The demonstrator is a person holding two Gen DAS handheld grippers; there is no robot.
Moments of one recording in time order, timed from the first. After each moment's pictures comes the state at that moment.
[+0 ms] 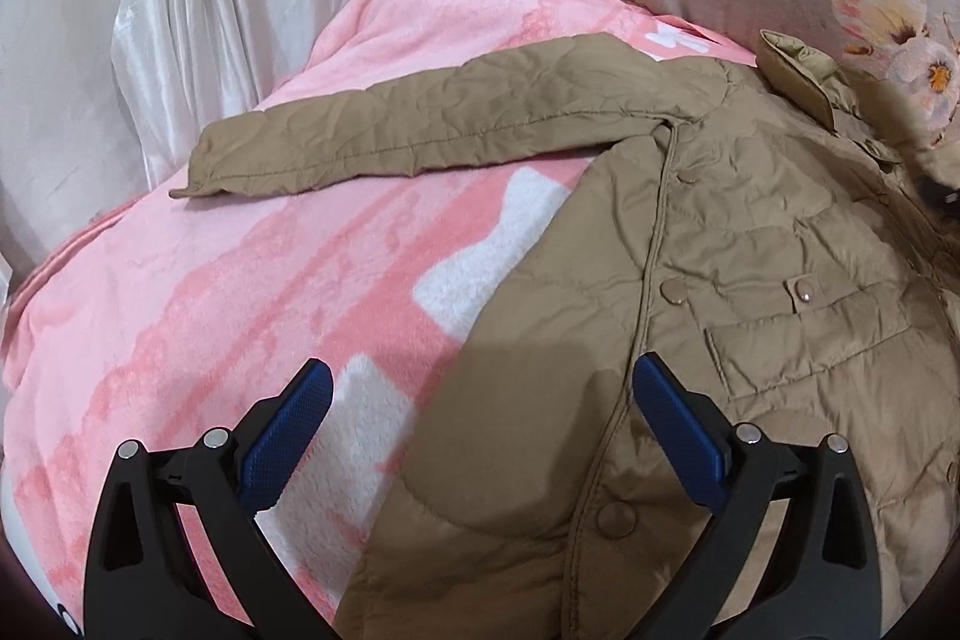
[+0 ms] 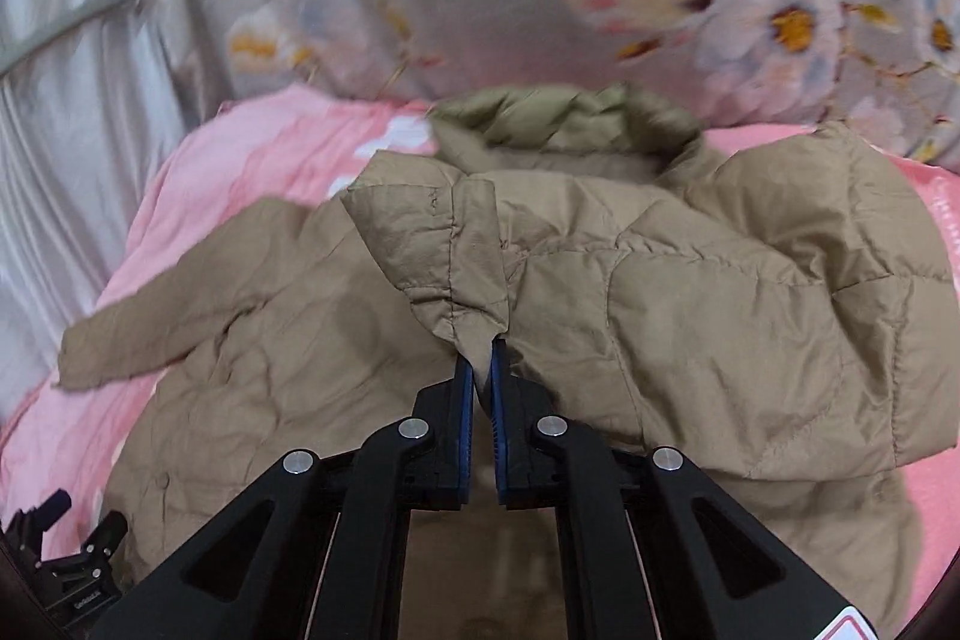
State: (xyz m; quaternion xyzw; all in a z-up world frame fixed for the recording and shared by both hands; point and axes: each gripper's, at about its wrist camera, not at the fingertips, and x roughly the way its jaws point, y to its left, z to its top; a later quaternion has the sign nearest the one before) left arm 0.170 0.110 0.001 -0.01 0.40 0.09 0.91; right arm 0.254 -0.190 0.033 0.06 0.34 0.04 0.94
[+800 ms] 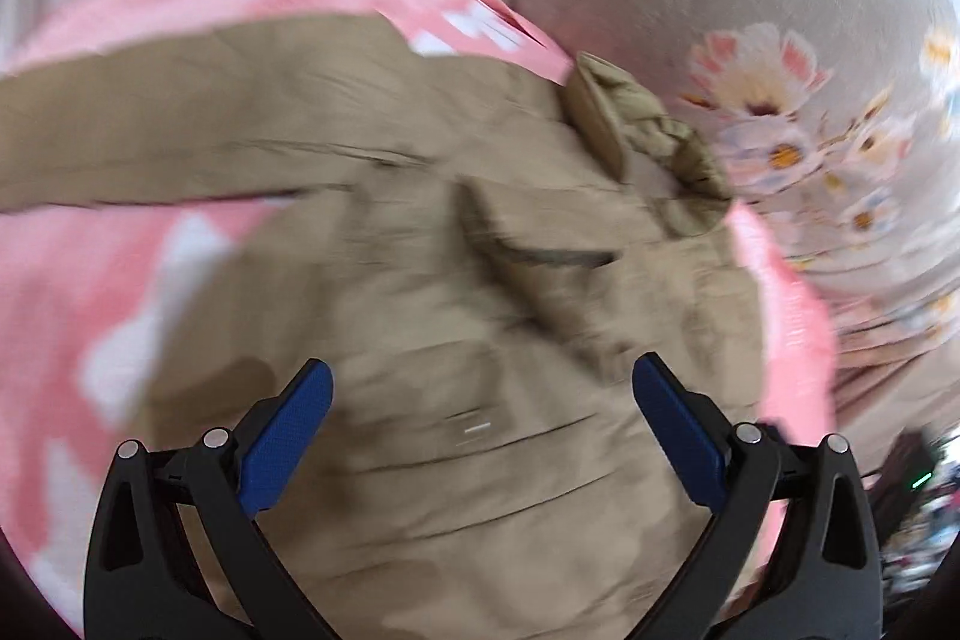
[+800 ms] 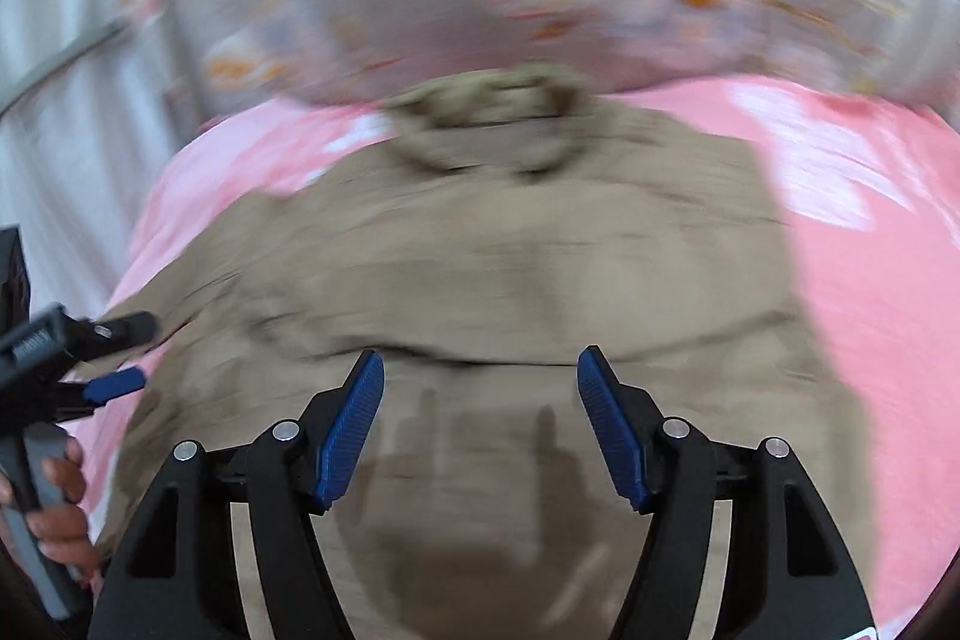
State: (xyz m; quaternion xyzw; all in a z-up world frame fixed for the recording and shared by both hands) left arm 0.264 0.054 0.040 -0.22 0.46 -0.16 0.84; right arm 0.166 -0.281 0.034 0.14 0.33 -0.05 0.93
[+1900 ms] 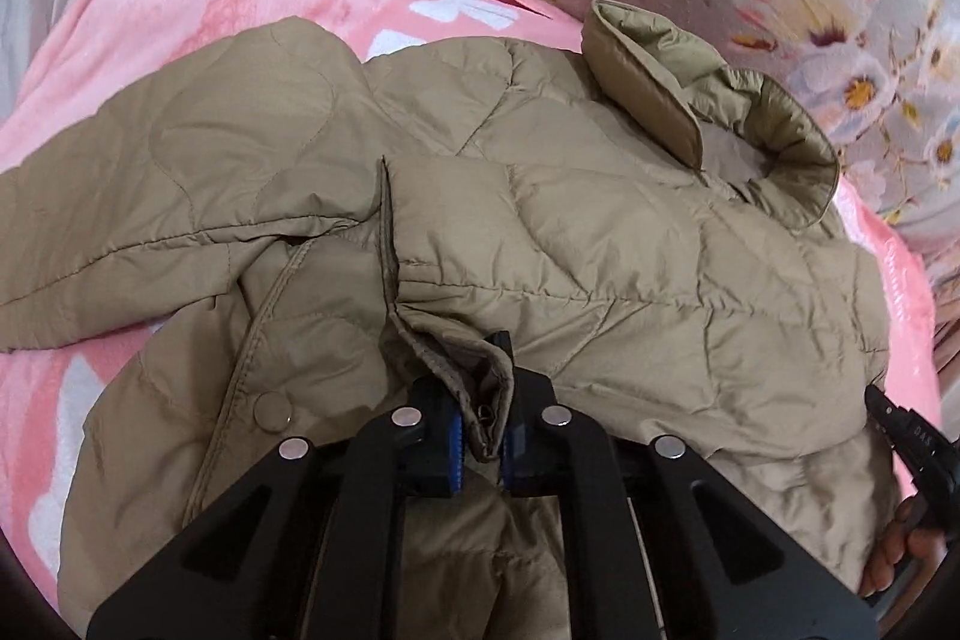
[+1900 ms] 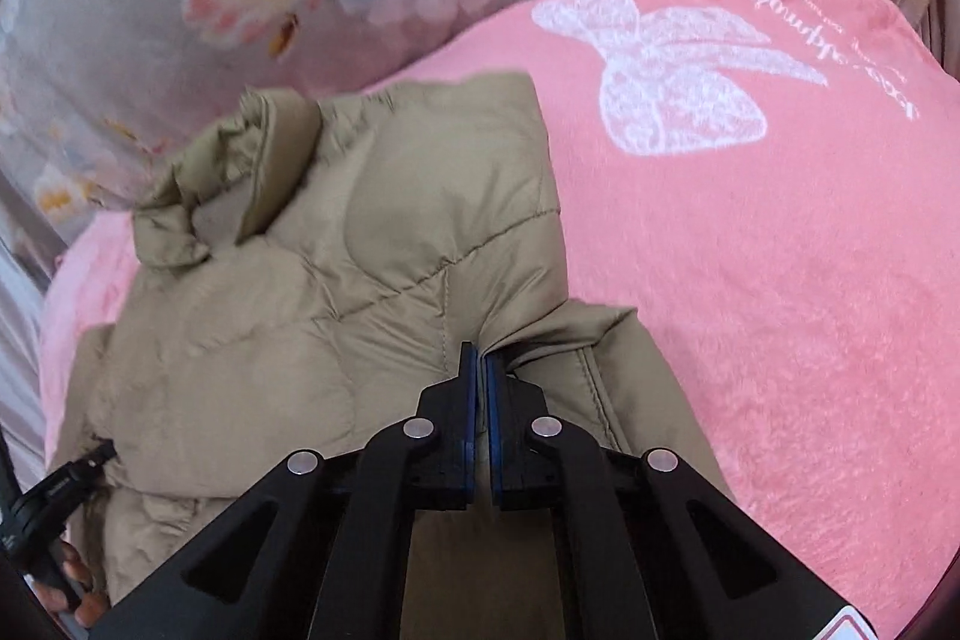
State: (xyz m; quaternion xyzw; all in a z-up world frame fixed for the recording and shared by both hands) left arm 0.335 -0.006 -0.019 -0.08 0.43 -0.11 0.89; right arm 0.244 -0.380 -0.017 0.23 0.36 -0.14 0.89
